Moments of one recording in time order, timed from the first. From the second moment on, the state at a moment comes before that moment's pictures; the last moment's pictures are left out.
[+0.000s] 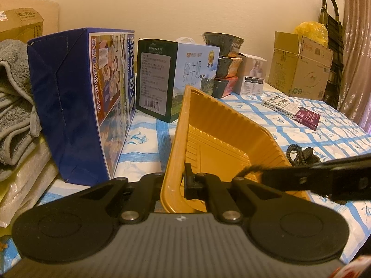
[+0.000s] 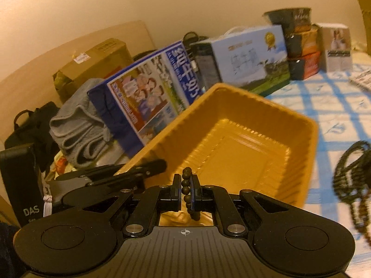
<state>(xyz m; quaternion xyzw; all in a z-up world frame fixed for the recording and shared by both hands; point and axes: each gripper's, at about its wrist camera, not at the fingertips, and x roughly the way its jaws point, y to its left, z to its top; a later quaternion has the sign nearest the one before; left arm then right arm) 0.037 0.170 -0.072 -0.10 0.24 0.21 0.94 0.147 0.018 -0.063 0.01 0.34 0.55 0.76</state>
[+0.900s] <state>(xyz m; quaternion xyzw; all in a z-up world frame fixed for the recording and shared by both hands) 0.046 0.164 -0.078 -0.12 0.24 0.23 0.94 0.227 -0.151 -0.089 0.01 0.37 0.30 0.88</state>
